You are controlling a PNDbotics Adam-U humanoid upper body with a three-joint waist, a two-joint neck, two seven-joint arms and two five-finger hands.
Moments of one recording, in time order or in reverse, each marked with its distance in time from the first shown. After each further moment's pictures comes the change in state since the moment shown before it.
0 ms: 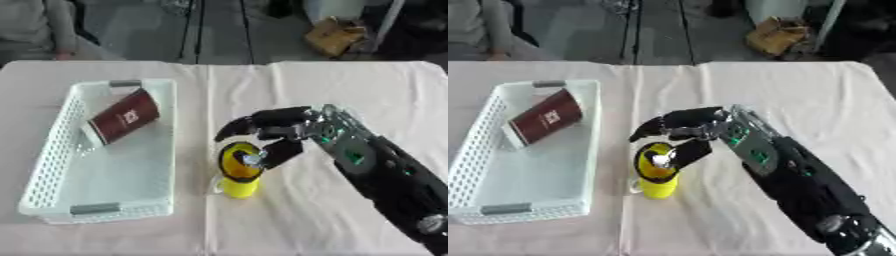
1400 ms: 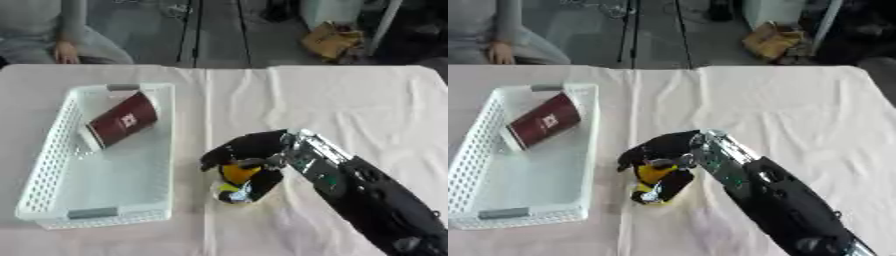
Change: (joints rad) left arm -0.002 -0.003 0.000 0.000 0.000 0.002 -0.006; right arm 0.028 0.077 0.069 0.032 0.268 -0.068 -0.041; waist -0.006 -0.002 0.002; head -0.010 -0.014
